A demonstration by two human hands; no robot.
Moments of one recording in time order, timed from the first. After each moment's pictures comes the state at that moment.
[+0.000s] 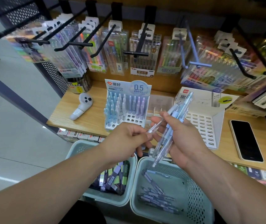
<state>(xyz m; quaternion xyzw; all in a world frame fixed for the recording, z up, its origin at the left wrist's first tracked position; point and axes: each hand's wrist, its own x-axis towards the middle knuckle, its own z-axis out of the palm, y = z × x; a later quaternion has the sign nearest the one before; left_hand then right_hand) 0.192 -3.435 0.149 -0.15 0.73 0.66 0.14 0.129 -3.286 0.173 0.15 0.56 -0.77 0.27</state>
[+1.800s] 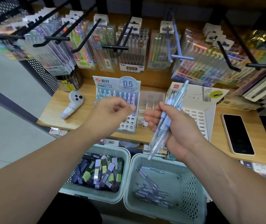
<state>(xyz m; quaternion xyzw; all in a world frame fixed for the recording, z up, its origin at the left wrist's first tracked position) 0.156 -3.455 0.164 -0.15 0.85 0.50 -0.01 0.116 -3.271 0.186 0.15 0.52 -0.79 0.29</state>
